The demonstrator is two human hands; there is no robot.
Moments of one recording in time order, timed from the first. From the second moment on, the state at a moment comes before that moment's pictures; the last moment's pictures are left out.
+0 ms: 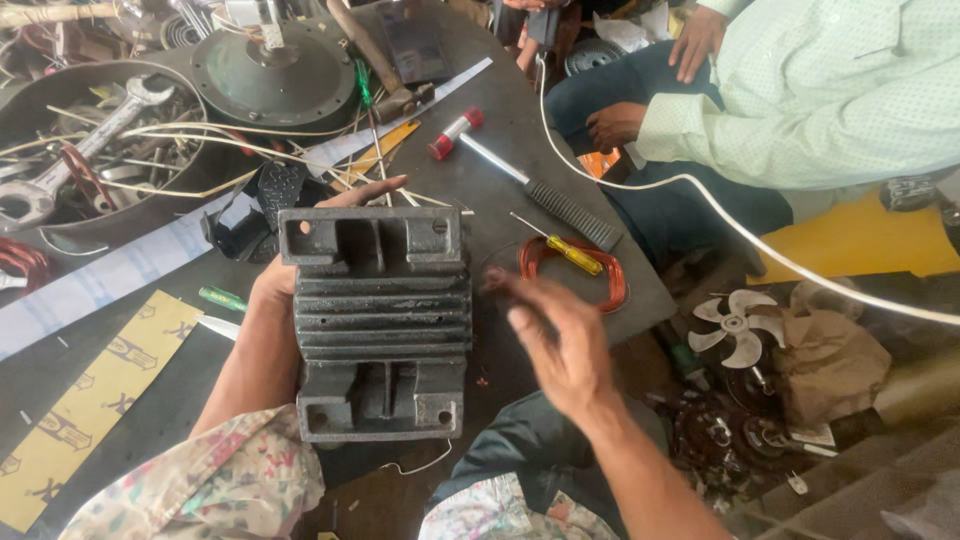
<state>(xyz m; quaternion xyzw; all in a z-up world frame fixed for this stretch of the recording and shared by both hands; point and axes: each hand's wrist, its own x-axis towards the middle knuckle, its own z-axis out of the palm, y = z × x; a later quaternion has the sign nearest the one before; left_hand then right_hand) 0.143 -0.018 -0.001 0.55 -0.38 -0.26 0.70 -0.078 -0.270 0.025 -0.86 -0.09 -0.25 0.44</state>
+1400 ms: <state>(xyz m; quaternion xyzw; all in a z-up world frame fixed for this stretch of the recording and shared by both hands) 0.132 -0.040 0.016 0.53 -0.26 -0.35 0.72 -0.031 -0.267 0.034 -0.87 -0.06 -0.13 0.47</state>
